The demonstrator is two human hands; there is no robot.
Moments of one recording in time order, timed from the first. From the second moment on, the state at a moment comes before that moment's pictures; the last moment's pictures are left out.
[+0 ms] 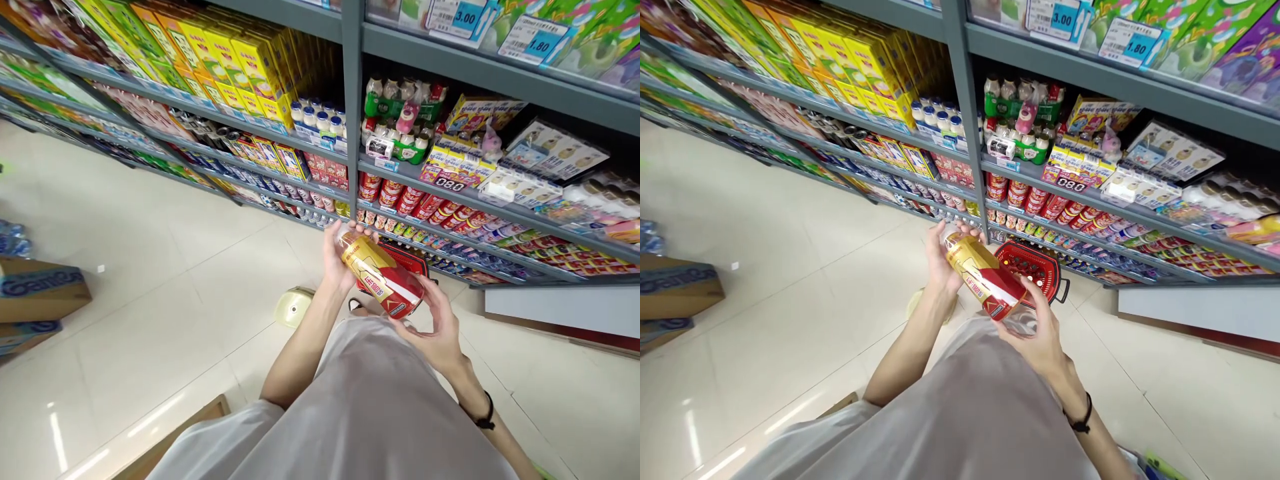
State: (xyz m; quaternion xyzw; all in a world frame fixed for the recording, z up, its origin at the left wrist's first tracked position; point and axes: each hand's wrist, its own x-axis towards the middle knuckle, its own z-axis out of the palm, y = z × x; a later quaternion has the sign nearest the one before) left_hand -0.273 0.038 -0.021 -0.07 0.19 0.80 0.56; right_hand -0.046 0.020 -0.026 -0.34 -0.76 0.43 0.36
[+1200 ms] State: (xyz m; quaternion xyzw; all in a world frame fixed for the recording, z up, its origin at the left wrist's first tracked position) left_hand -0.096 0.056 0.003 0.08 0.19 0.76 0.61; right_hand 0.101 0.007 -0.001 -0.34 -0.30 0.85 0.27
